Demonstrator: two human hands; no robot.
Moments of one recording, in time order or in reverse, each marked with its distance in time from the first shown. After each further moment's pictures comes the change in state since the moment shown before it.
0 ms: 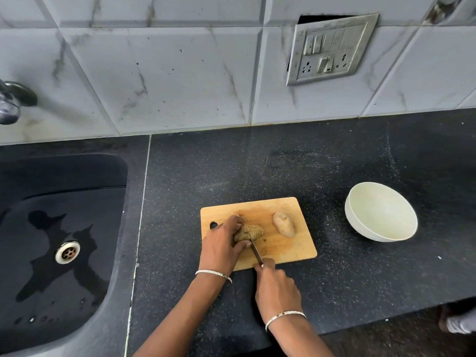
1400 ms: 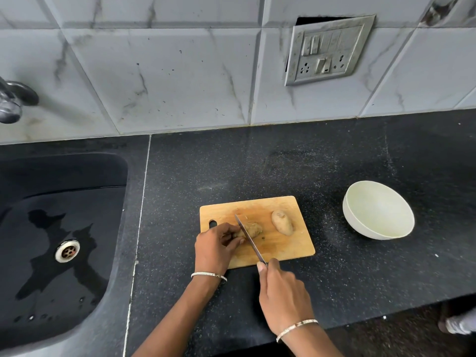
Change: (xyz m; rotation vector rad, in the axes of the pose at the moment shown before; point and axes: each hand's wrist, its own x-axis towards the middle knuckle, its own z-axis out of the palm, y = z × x) left_hand -0.007 -0.015 0.008 -0.259 0.121 -0.041; right_hand -0.022 0.012 -0.018 0.075 0.051 -0.104
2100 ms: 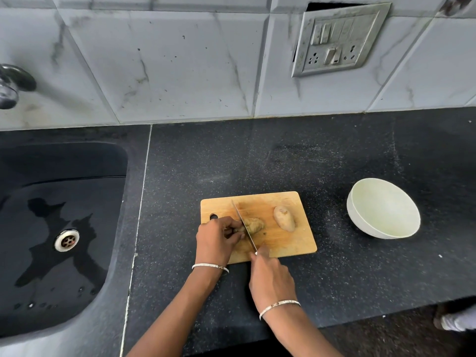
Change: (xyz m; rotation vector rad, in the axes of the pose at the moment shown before) left_hand 0.008 -0.003 0.001 0.052 -0.045 -0.037; right_hand 0.024 -0.019 0.013 -0.077 -0.054 0.026
